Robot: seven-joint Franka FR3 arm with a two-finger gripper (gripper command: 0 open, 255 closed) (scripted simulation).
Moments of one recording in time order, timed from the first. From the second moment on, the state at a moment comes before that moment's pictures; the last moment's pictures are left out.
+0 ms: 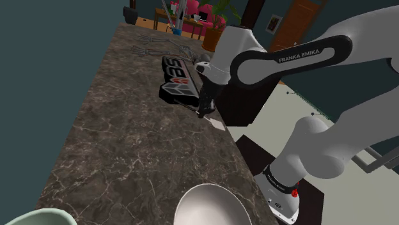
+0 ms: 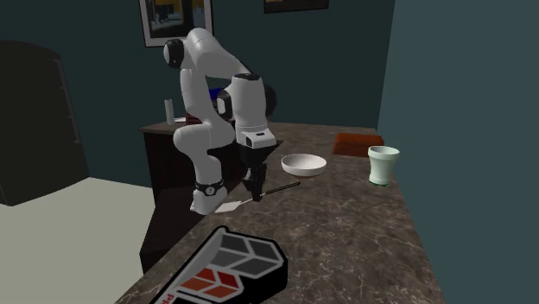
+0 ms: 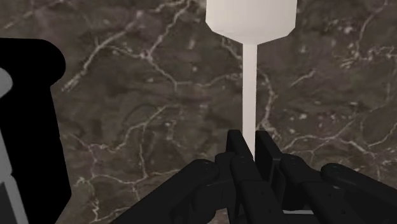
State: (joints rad) arm 0.34 -0.42 -0.02 -2.61 0.04 2.24 -0.68
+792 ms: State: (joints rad) arm 0.34 -0.49 -0.02 -2.50 0.04 2.06 -0.67
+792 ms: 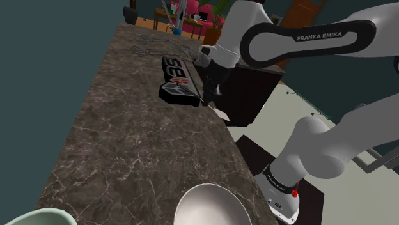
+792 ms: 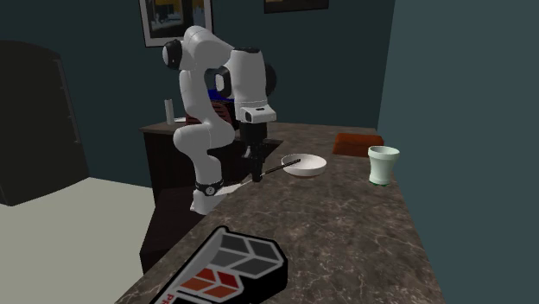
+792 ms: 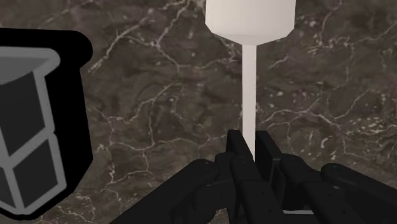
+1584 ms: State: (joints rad) arm 0.34 -0.51 -0.02 -2.36 0.03 1.90 -0.67
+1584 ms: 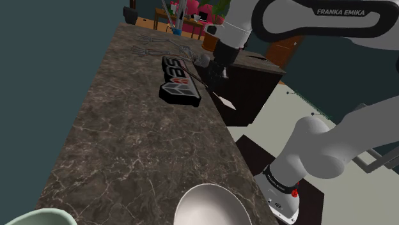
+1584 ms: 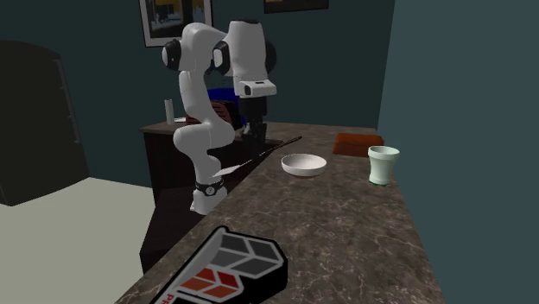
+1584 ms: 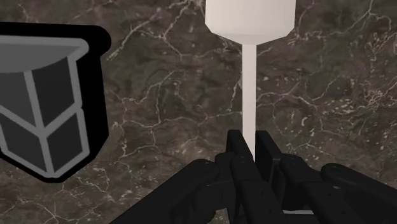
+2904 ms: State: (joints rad) arm 0.44 -0.25 0.21 -2.04 0.08 1.86 -0.34
